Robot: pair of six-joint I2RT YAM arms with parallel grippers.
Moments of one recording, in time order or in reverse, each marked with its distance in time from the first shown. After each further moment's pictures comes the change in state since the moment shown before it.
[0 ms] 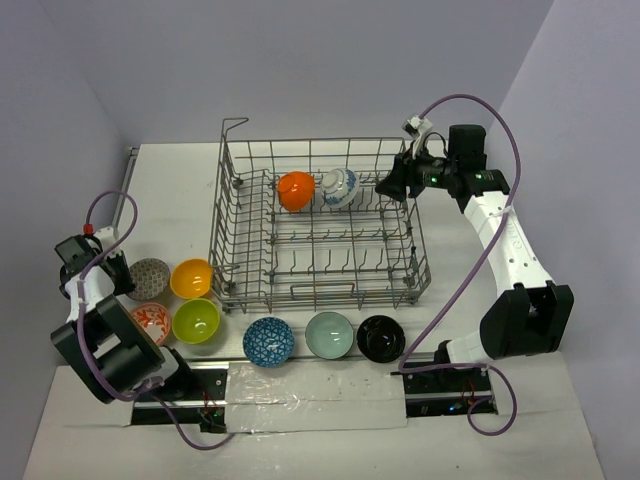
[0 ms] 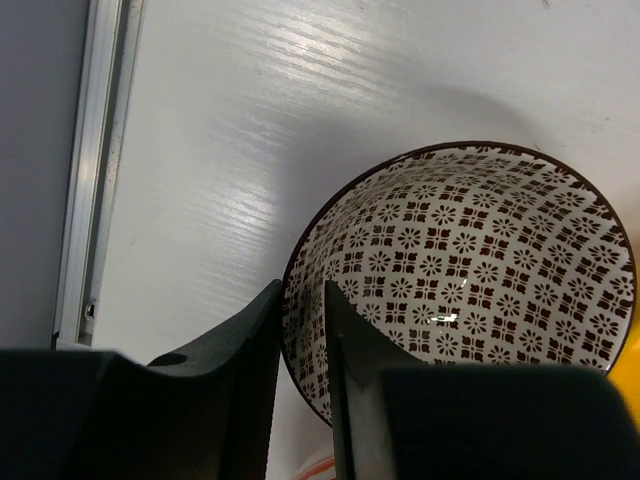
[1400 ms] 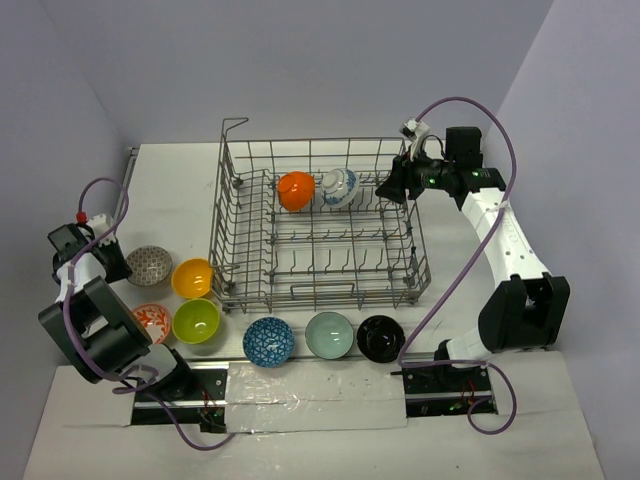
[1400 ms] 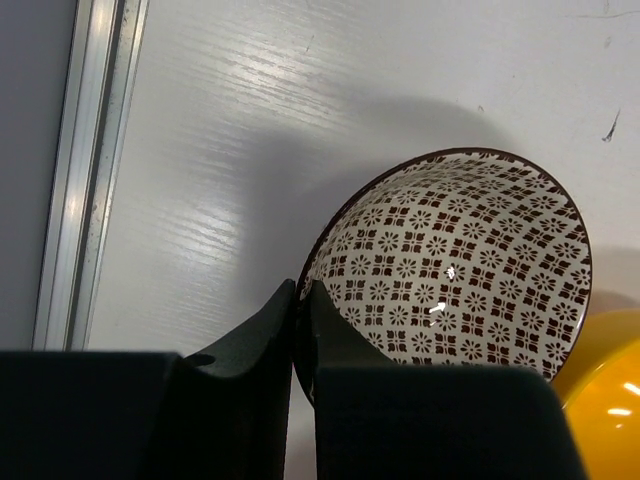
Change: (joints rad) left arm -0.001 0.141 0.113 0.033 0.101 -0.056; right arm -0.007 0.037 0.000 -0.023 0.006 -0.035
